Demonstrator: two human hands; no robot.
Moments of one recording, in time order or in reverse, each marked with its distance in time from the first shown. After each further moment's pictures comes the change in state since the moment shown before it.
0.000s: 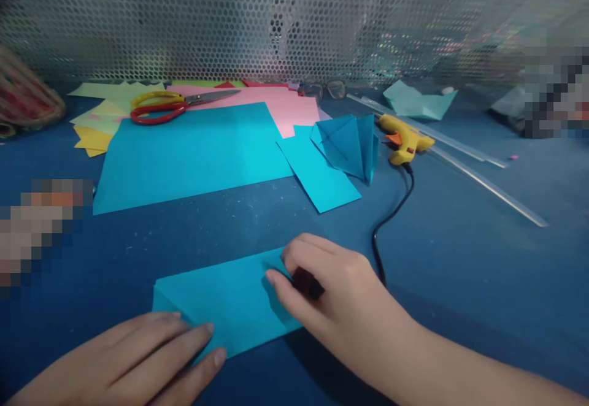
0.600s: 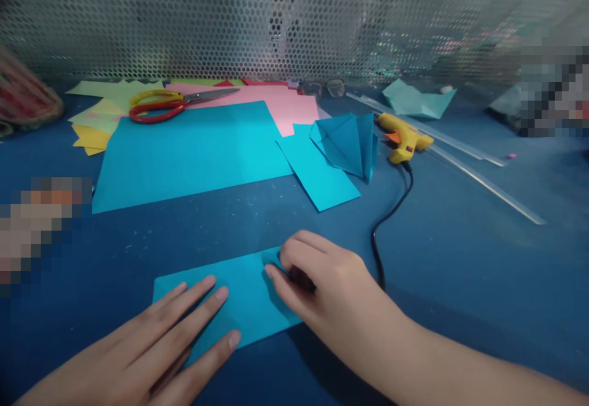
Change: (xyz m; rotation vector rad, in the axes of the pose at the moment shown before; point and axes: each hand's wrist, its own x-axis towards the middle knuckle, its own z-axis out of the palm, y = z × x) left_hand -0.008 -0.007 0.001 0.165 -0.143 0.100; right_hand 0.001 0.003 0.006 -0.081 0.011 -0.059
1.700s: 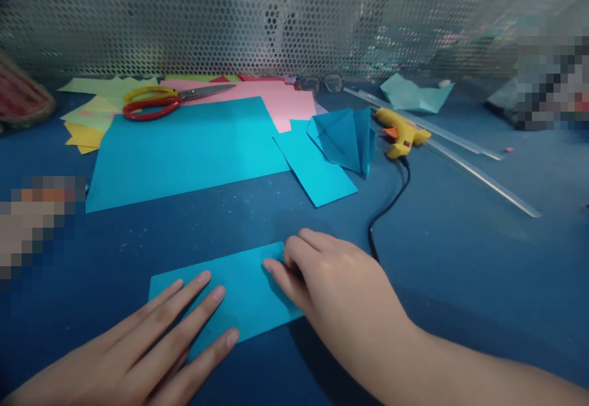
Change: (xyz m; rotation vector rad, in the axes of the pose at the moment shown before) left_hand 0.007 0.003 0.004 0.073 0.059 0.040; right_hand -0.005 0.001 0.000 -0.381 -0.017 0.014
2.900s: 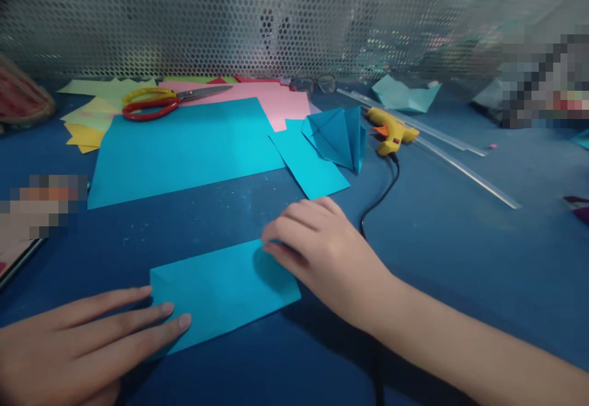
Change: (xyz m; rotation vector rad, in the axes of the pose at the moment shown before) left_hand -0.012 -0.019 -0.018 -0.319 0.152 -0.197; right_hand 0.009 0.013 -0.010 0.213 0.076 -0.184
